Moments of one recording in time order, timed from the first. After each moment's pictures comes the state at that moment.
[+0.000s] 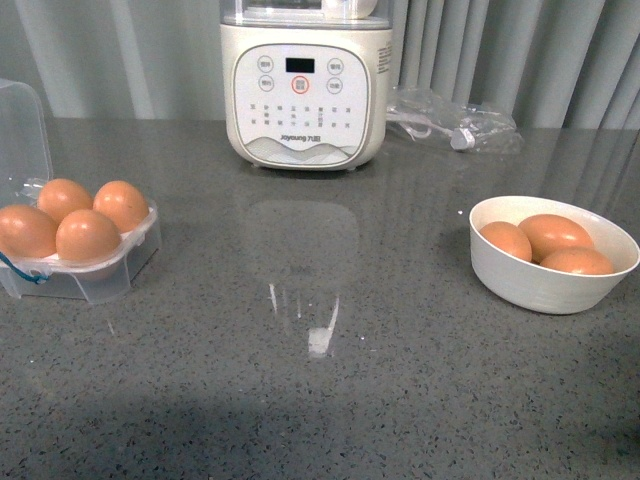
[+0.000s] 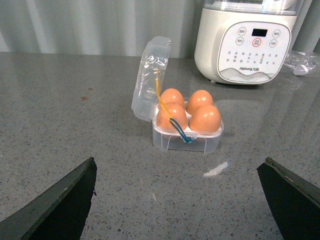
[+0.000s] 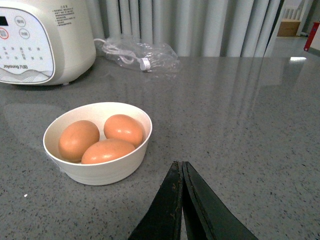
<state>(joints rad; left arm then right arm) 0.00 0.00 0.03 0.00 0.00 0.00 0.09 0.98 0.05 0.90 0.09 0.00</state>
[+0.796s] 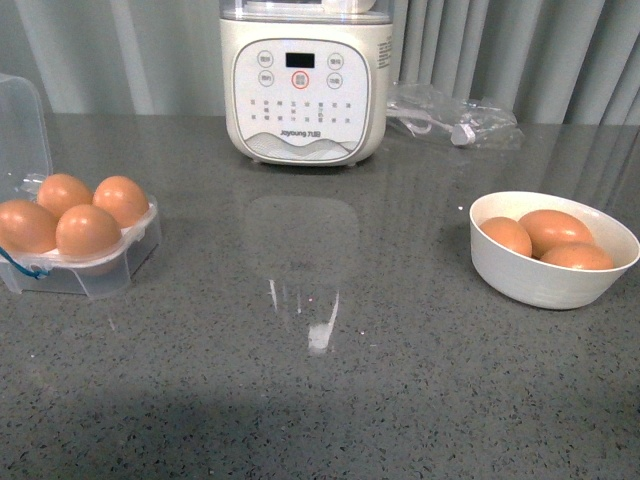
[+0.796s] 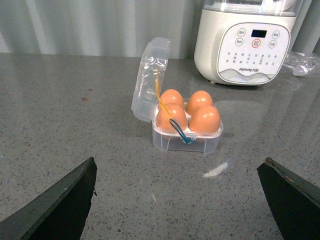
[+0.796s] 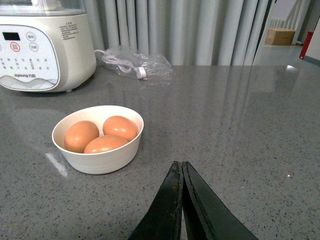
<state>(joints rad) 0.00 0.00 0.03 0.00 0.00 0.00 0.00 0.44 0.00 0.44 0.00 0.00</state>
